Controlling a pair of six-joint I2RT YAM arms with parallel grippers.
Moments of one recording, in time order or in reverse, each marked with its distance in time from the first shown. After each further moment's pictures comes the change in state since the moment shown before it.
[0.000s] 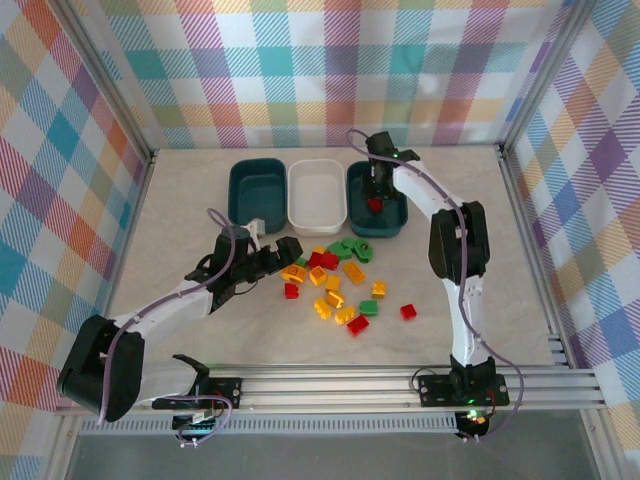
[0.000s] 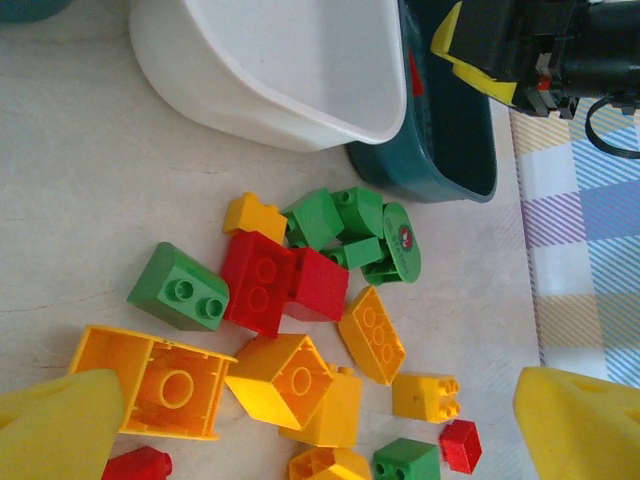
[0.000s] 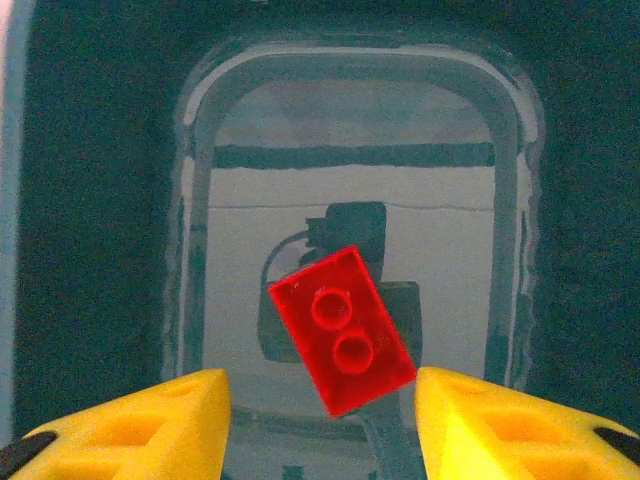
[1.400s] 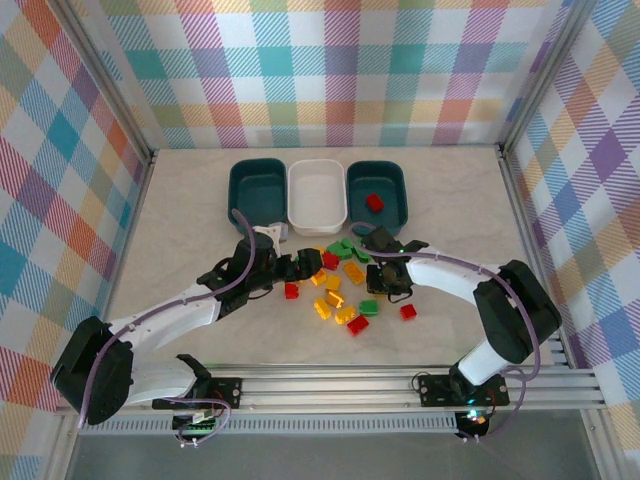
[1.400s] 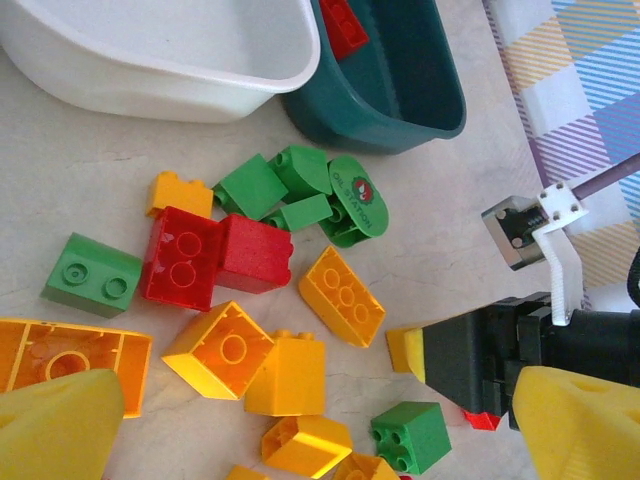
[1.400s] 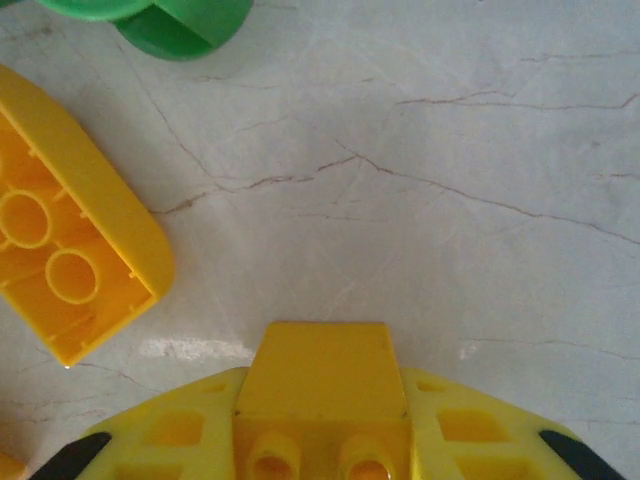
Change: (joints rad) left arm -0.212 -0.033 0.060 -0.084 -0.189 0.106; right arm 0.284 -0.666 -1.072 0.212 0.002 0.368
